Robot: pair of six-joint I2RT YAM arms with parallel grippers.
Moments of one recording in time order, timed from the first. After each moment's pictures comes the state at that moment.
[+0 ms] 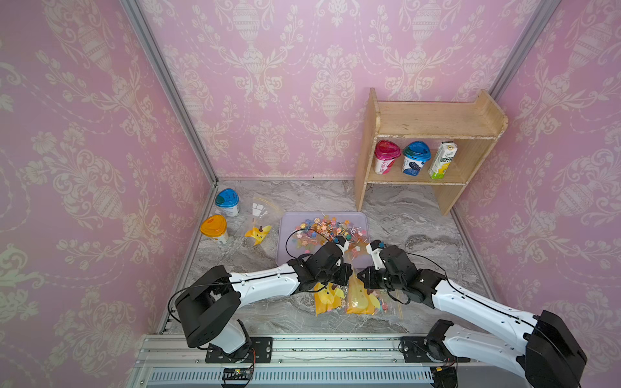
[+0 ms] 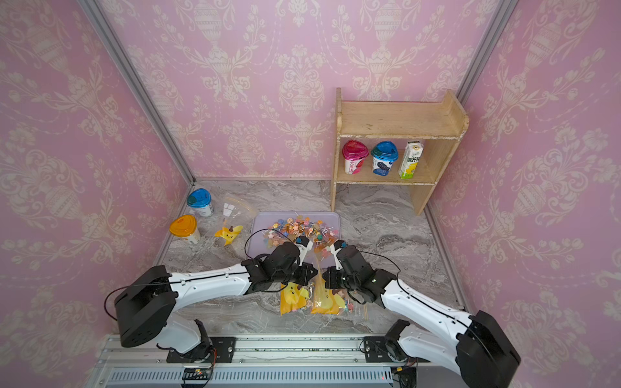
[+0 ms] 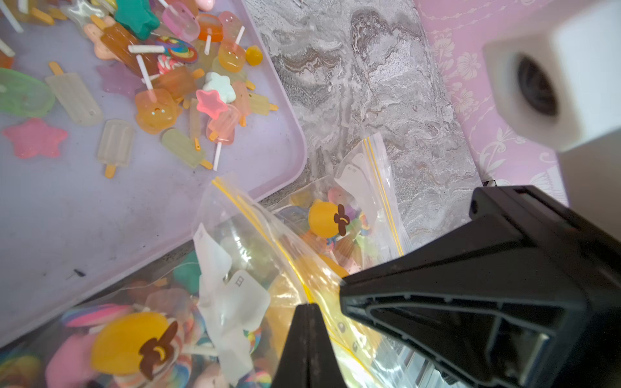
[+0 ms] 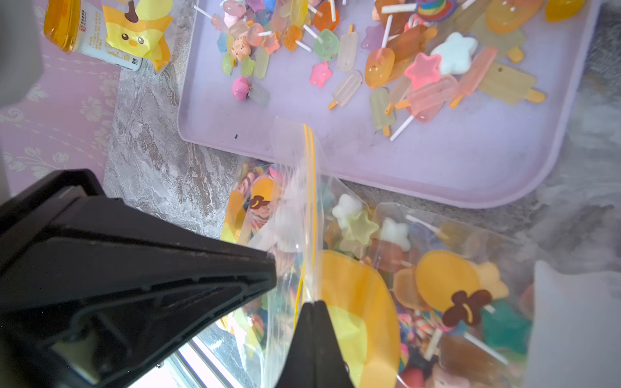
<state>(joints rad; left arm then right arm) -0.95 1.53 0.83 -0.02 0.16 -0.69 0.69 1.05 0.54 -0.28 -0.16 0.68</state>
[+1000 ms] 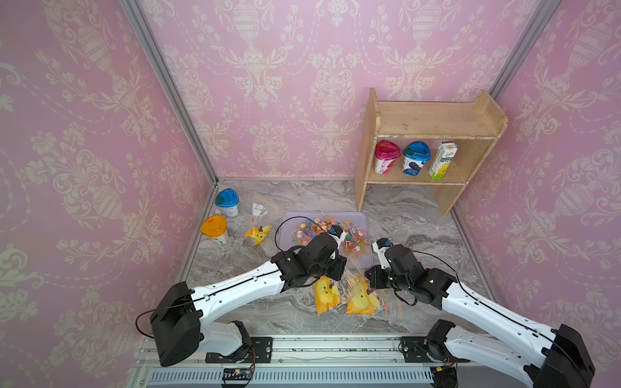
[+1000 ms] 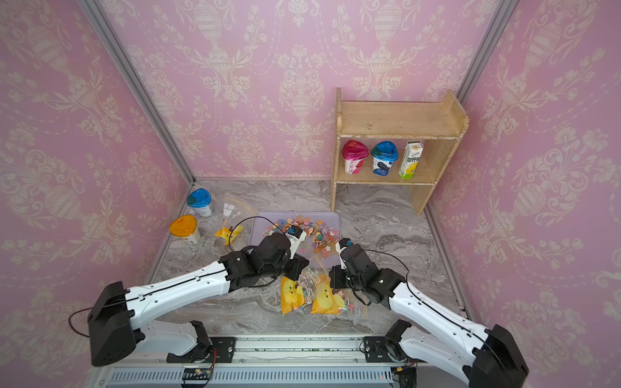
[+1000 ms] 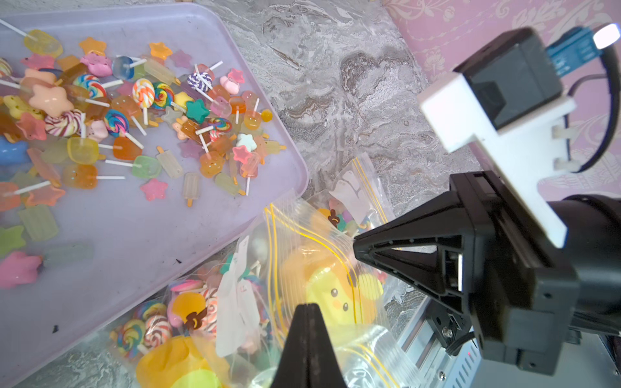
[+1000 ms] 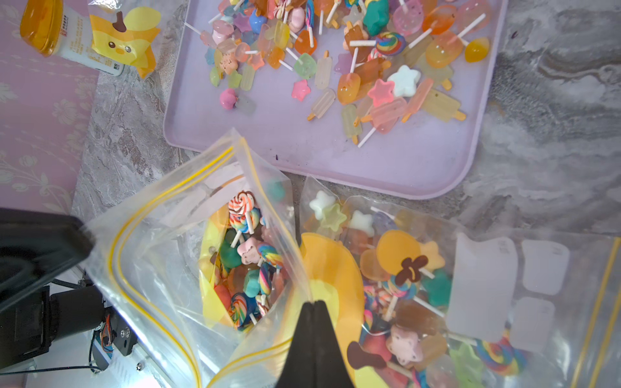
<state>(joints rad) -0.95 1.34 0.97 -0.35 0.05 -0.54 0.69 0.97 0.60 -0.46 -0.09 0.64</state>
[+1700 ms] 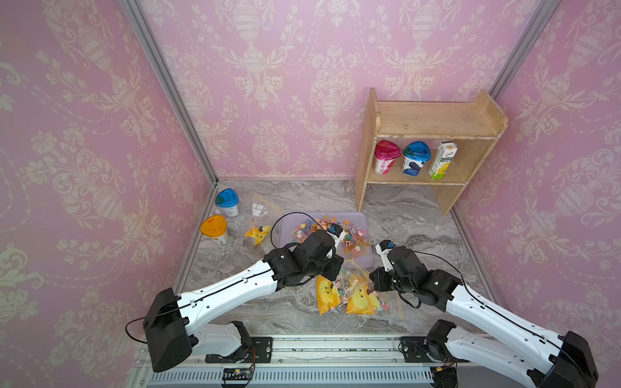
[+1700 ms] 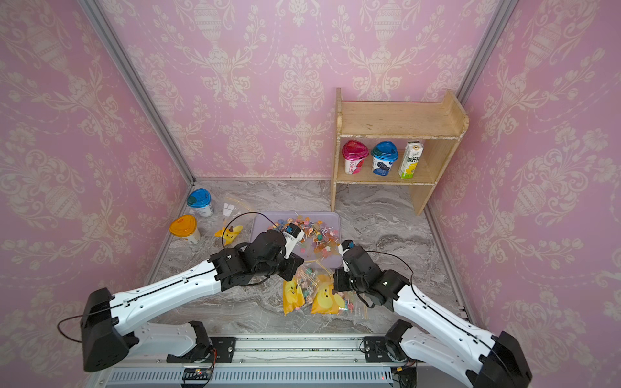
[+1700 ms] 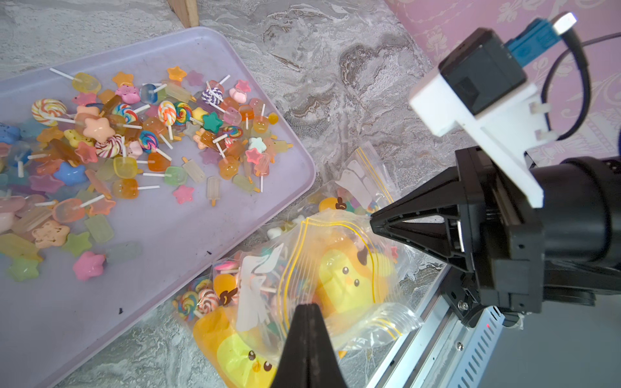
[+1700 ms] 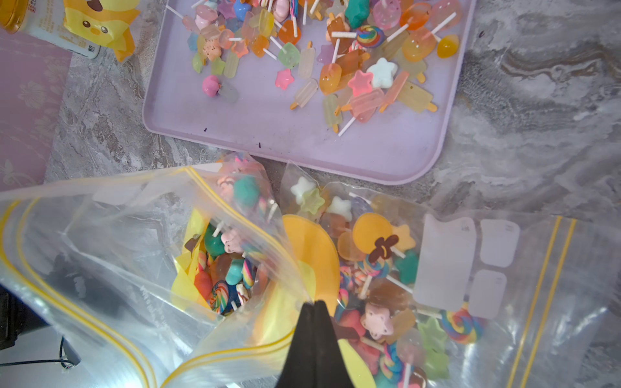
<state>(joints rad) -0.95 1.29 1.04 -0.50 0.03 -0.42 0.69 0.92 0.61 -0.55 -0.05 0.60</state>
